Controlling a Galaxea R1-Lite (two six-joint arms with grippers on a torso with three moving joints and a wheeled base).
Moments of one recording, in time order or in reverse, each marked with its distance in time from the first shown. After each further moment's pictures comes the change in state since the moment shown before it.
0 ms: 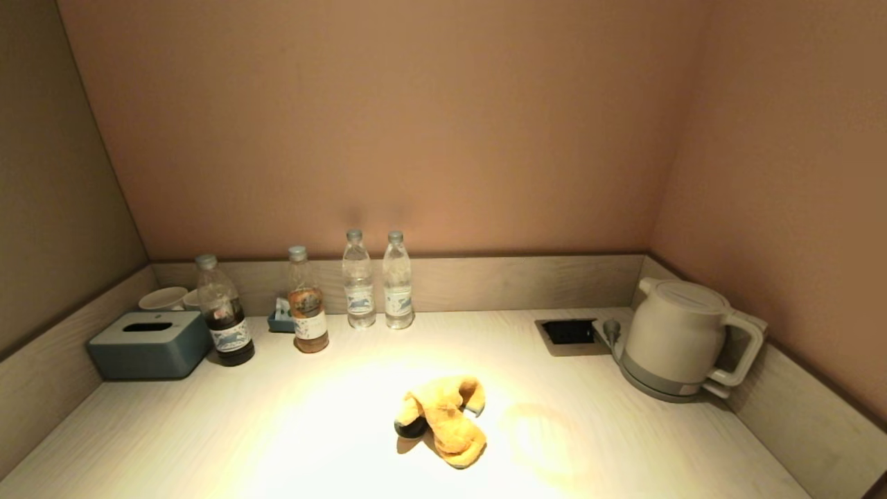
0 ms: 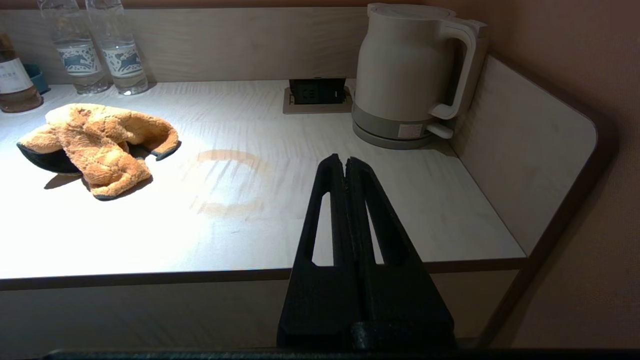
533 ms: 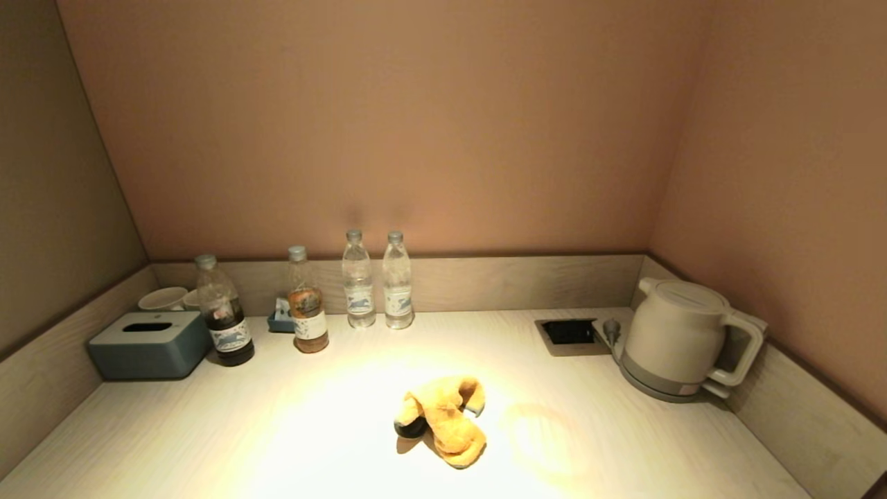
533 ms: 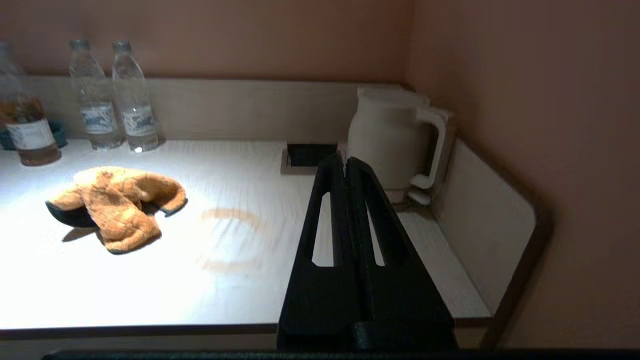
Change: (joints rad) left arm 0.000 0.000 0.000 0.000 0.000 0.000; right arm 0.000 0.013 -0.203 0.060 -0.002 -0.039
